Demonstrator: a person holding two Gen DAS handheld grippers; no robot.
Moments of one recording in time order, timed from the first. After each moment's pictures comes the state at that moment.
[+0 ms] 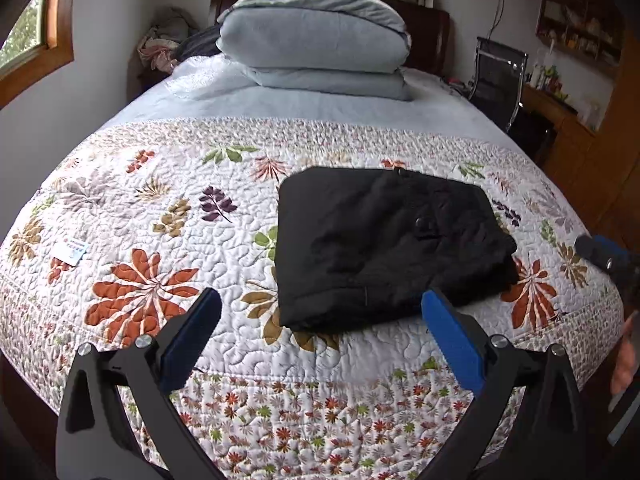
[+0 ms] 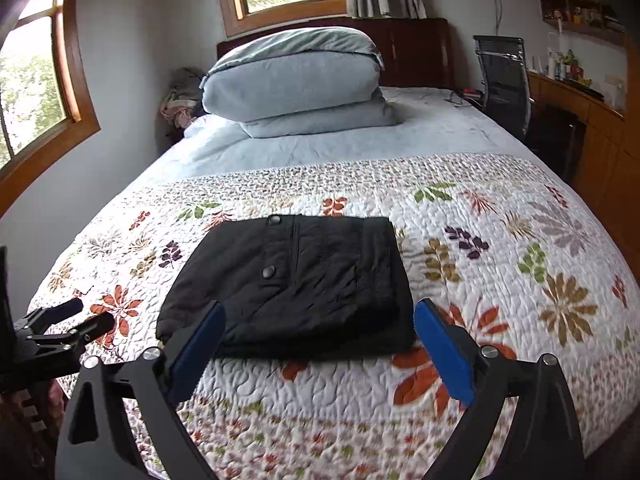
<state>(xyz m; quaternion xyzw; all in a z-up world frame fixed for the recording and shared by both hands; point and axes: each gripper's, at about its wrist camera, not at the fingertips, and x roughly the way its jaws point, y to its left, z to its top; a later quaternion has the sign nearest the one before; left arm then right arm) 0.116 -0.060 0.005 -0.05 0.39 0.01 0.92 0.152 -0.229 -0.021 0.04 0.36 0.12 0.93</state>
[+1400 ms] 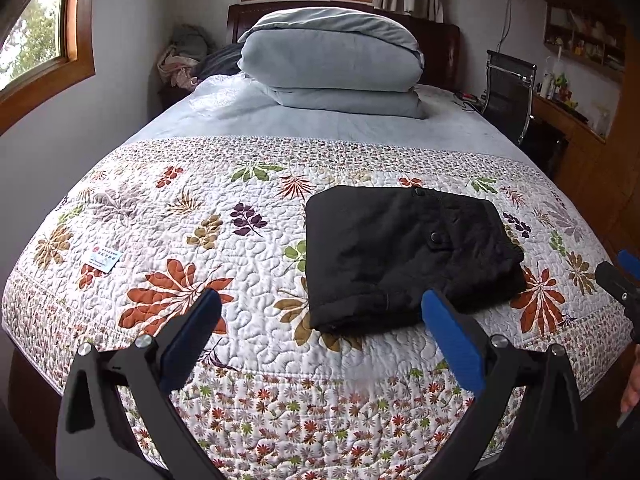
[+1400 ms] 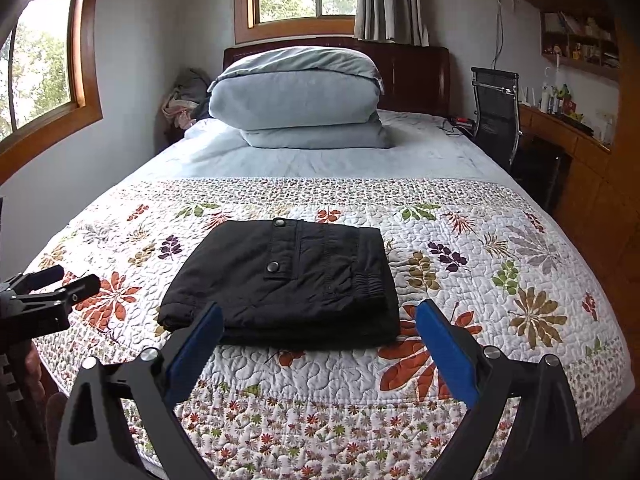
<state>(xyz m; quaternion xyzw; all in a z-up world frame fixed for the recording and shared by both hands) 0.094 -0.048 0.024 -0.04 0.37 0.03 0.93 0.110 -0.216 -0.001 -0.01 0.32 0.09 0.94</state>
